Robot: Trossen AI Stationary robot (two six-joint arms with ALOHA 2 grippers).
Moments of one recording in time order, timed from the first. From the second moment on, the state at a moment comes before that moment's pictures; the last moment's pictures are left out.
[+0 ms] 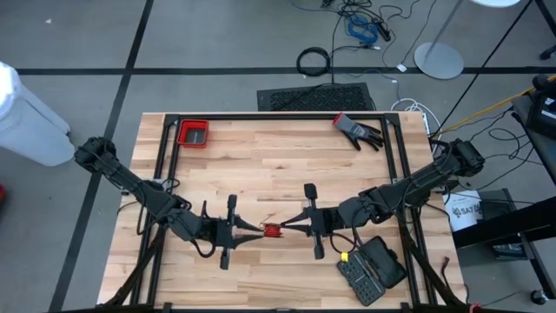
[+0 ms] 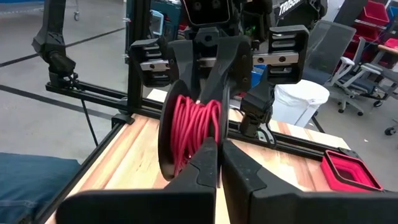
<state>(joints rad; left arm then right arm) -0.59 1.31 0.94 0.21 -0.50 0.27 0.45 1.45 1.10 0.18 0.35 -0.13</state>
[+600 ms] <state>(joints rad) -0.63 1.31 0.94 0.22 -0.67 0.31 0.45 1.42 1.10 0.21 0.41 -0.12</state>
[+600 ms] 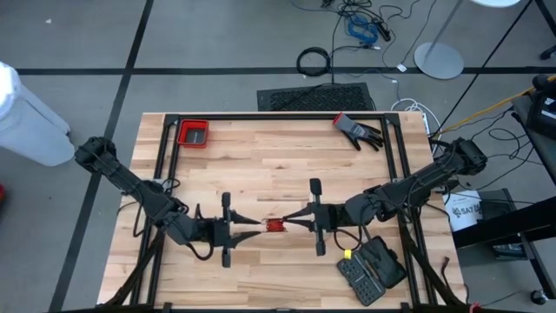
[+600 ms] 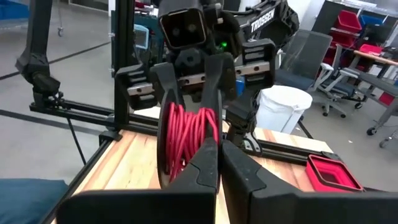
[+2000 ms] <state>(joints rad) -0.54 1.38 0.94 0.23 -0.58 0.19 0.50 1.35 1.10 0.24 0.47 -0.14</state>
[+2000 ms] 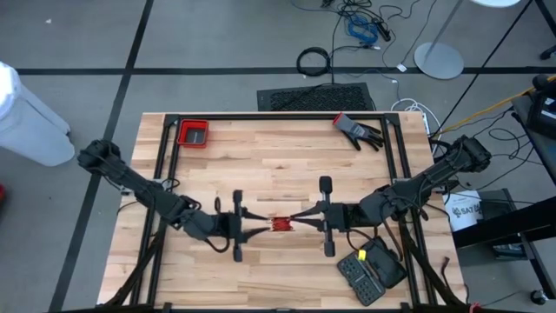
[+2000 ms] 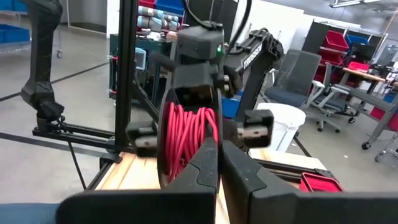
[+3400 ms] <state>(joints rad) -0.47 1.42 0.94 0.23 -0.65 0.09 0.50 1.35 1.10 0.24 0.47 -0.15</state>
